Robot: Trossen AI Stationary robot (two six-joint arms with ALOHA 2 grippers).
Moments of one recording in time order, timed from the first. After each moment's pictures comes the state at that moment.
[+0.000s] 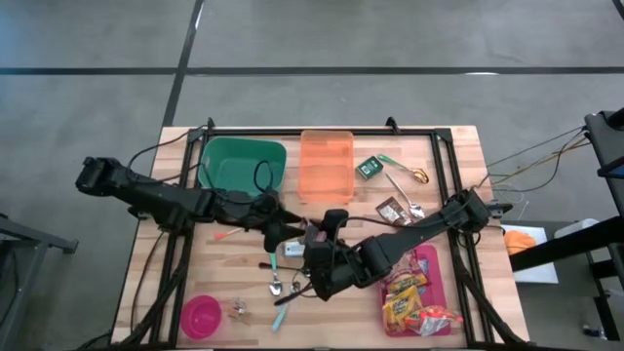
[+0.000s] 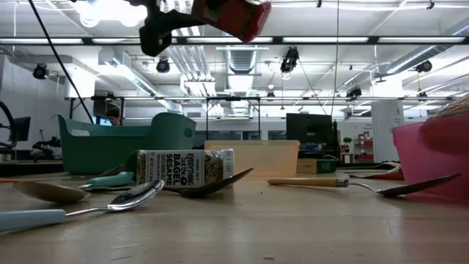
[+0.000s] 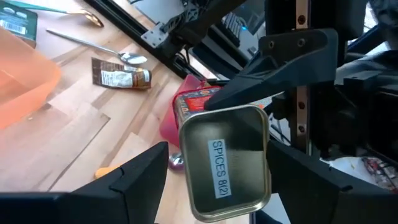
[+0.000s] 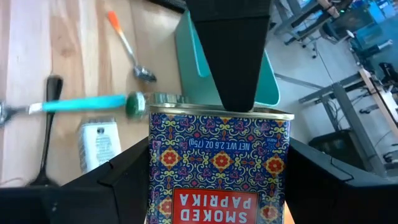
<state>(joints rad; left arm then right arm) -0.20 1.25 0.79 0.15 -0.11 -0.76 0.46 2.02 1.91 -0.92 0.92 0.22</state>
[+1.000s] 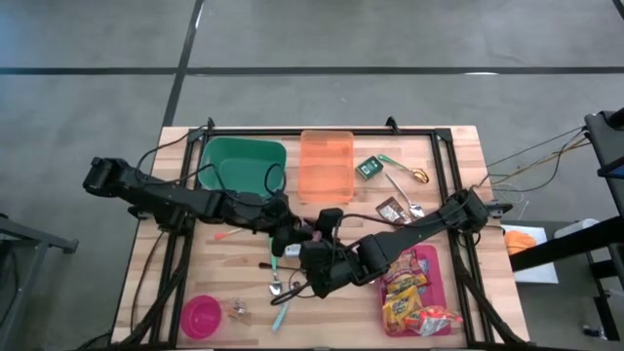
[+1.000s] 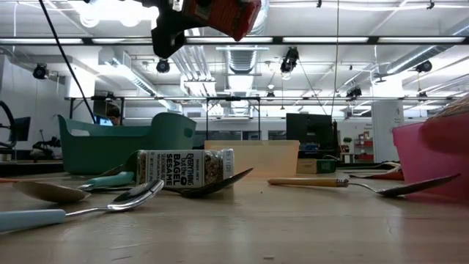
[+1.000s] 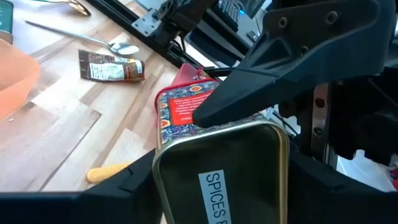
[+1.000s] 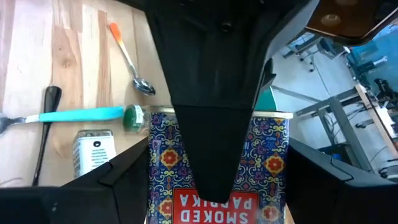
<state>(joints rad) -0.20 1.34 0.85 0.15 -0.06 -0.72 0.44 2.02 1.91 -0.83 0.92 0.11</state>
